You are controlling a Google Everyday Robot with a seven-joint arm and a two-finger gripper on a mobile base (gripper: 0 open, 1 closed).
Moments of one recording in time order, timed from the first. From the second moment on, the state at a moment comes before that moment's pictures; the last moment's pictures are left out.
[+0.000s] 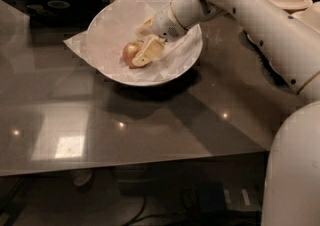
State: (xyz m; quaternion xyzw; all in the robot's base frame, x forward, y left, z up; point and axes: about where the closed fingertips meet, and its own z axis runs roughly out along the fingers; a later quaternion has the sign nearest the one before) arm 0.669 0.043 0.881 -0.66 0.62 0.23 0.36
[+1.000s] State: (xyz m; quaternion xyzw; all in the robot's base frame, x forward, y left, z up) arm 0.667 0.057 0.868 -0.66 0.62 0.25 0.34
